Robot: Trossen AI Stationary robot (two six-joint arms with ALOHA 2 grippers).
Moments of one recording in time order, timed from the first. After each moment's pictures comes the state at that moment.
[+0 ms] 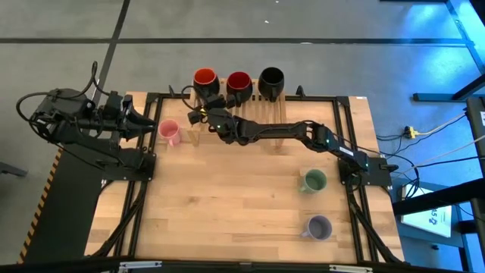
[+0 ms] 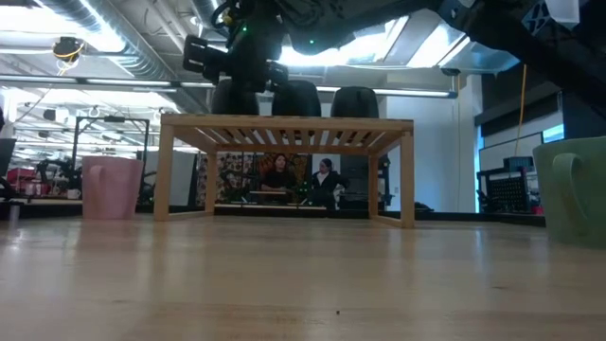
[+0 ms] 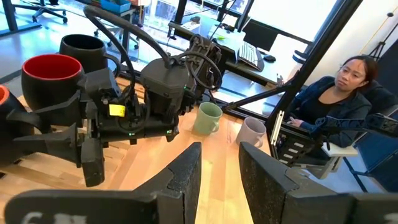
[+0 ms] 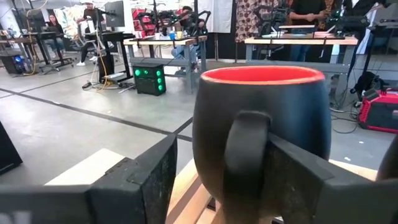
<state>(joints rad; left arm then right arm) -0.21 0.63 1.37 -0.98 -0.26 -0.41 -0.11 2.42 2.15 0.21 0.91 0.15</state>
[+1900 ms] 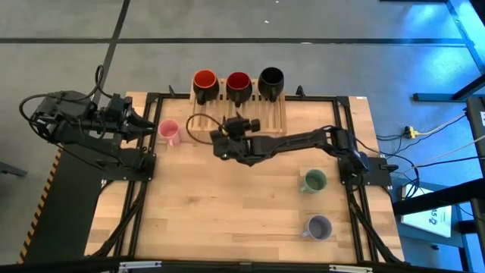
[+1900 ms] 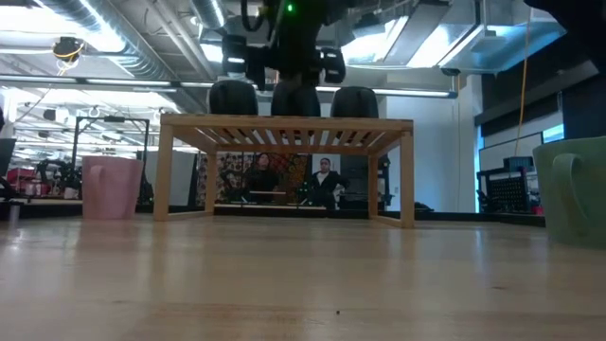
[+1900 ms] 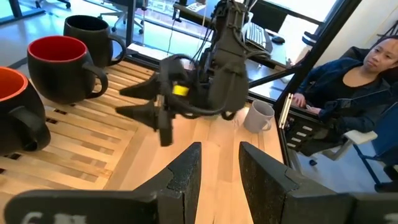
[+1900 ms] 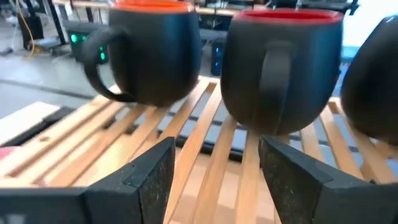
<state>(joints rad) -0.21 0.63 1.37 -1.06 -0.25 -0.41 0.04 2.17 1.83 -0.34 1.21 0.67</state>
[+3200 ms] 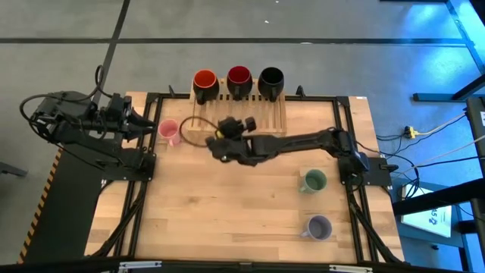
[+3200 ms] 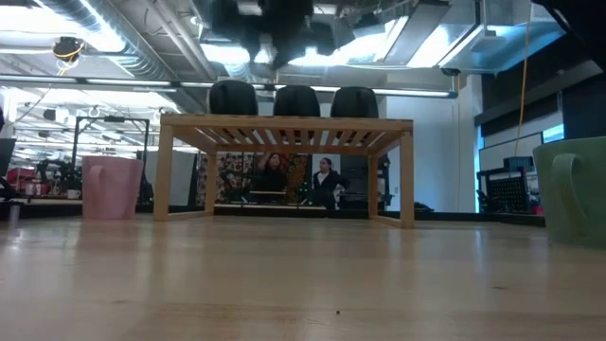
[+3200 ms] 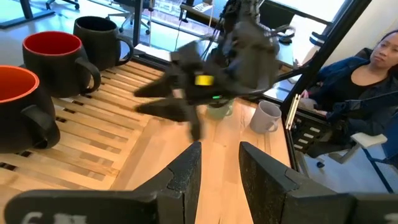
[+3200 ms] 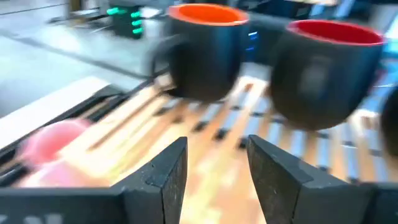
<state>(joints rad) -0.21 0.63 1.37 -1.07 -0.28 -0.41 0.08 2.17 2.00 -0.52 1.05 0.62</state>
